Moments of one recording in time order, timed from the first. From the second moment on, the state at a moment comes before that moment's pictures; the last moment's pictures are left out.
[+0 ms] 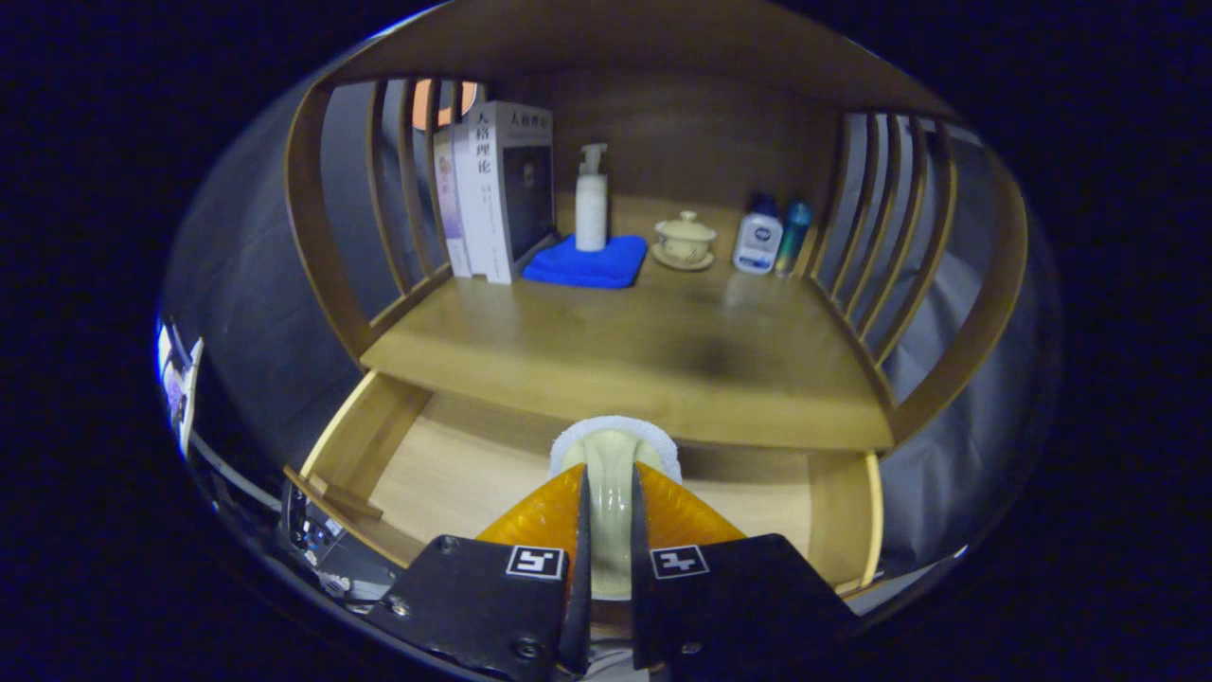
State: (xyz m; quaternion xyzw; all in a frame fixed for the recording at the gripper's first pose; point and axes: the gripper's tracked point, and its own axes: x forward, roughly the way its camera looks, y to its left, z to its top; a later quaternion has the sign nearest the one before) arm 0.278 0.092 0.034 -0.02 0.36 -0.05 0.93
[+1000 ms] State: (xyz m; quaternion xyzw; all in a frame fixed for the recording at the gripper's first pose) arm 0.416 0.076 0.022 0.04 0.36 -0.06 0.93
